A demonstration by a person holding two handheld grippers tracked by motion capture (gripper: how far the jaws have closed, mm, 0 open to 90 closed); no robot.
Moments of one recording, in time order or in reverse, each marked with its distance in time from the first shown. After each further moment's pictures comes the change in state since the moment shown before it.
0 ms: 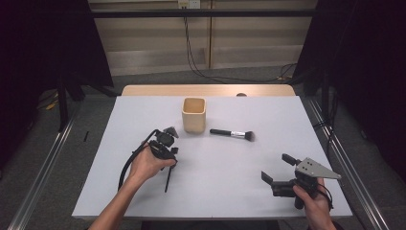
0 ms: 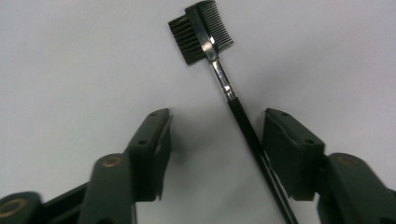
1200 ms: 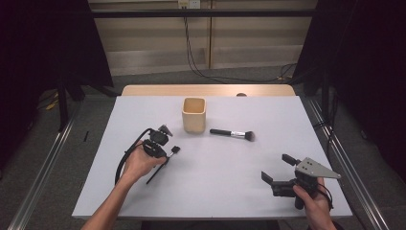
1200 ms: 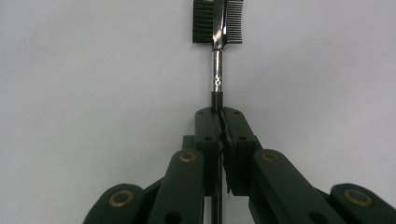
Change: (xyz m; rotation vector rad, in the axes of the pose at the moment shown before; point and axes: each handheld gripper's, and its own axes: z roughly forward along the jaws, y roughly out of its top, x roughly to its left) left arm 0.019 -0.011 -0.005 -0.073 -0.080 -0.002; right arm -0.001 0.000 0.000 0.009 0.000 0.009
